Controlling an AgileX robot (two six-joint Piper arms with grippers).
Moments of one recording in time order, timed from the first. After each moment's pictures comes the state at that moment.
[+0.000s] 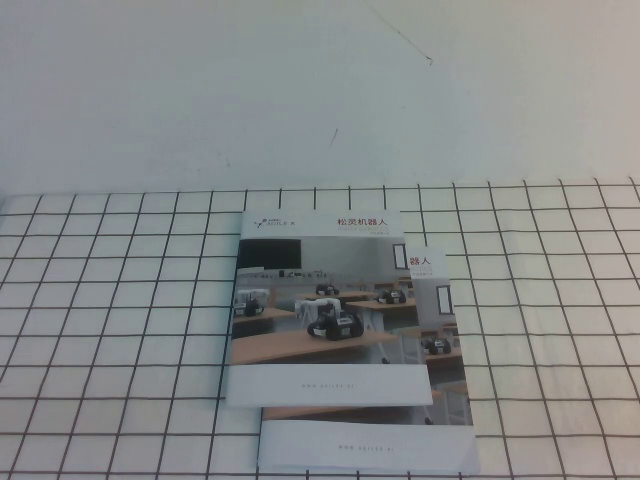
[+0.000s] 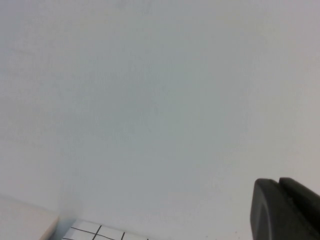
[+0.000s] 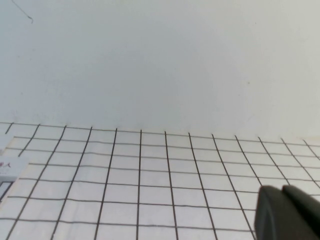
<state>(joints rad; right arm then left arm) -0.06 -0.01 0.03 -0.11 0.18 0.01 0.06 -0.01 0.03 -0.29 -0.21 -0.06</state>
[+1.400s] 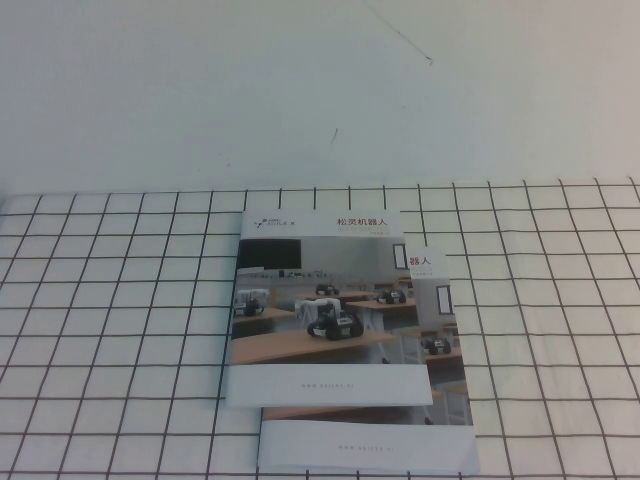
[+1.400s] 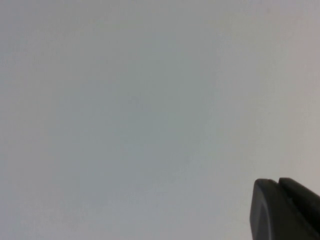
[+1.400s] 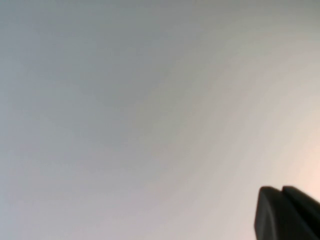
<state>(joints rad) -0.06 0.28 -0.73 -0.11 -0.19 -0.08 0.06 0.38 -0.81 0.33 0.02 -0.52</state>
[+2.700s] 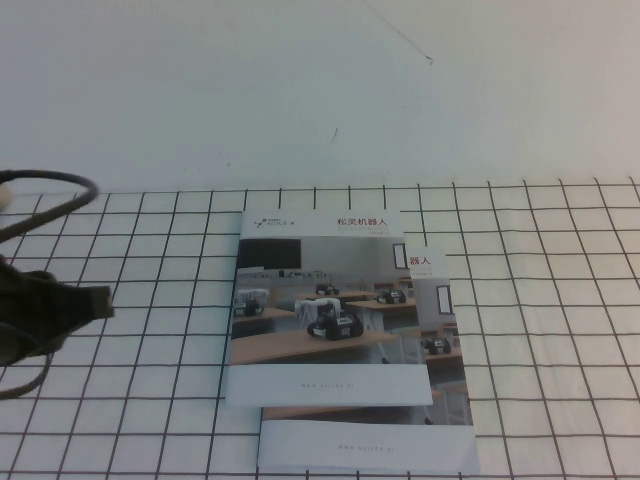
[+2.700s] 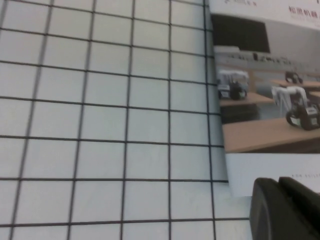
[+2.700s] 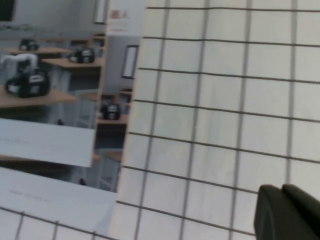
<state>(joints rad) -0.06 1.20 -0.90 0.44 0.88 -0.37 -0.12 1.01 -0.79 -0.21 0.66 -0.14</state>
